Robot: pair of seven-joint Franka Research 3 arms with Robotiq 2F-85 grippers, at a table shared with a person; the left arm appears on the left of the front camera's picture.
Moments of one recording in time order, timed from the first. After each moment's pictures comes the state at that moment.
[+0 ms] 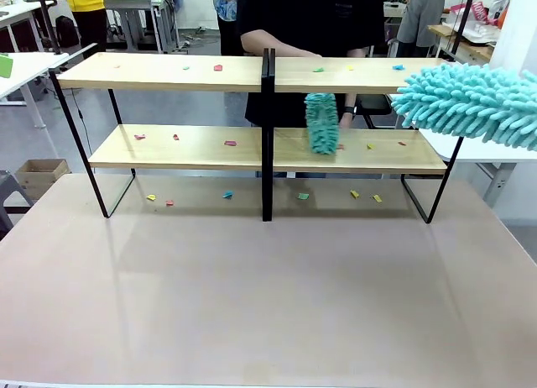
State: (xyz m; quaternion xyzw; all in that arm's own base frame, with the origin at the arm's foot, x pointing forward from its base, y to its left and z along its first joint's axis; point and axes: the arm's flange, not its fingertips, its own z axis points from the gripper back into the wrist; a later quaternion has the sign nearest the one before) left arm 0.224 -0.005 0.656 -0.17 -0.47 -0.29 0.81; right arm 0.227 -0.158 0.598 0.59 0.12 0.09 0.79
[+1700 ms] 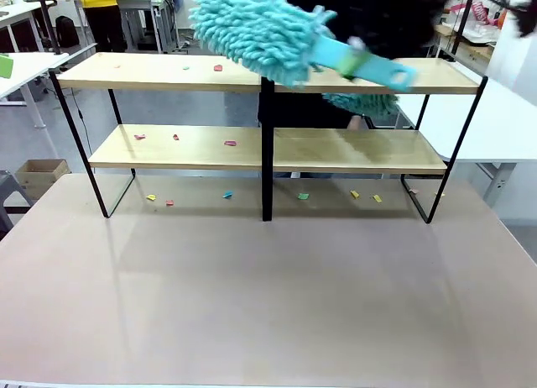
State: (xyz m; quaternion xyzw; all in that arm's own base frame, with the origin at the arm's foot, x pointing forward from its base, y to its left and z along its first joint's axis) left arm 0.225 -0.005 0.656 -0.17 -0.47 -0.29 0.81; right arm 0.339 0.231 0.695 0.30 -0.13 0.25 0.91
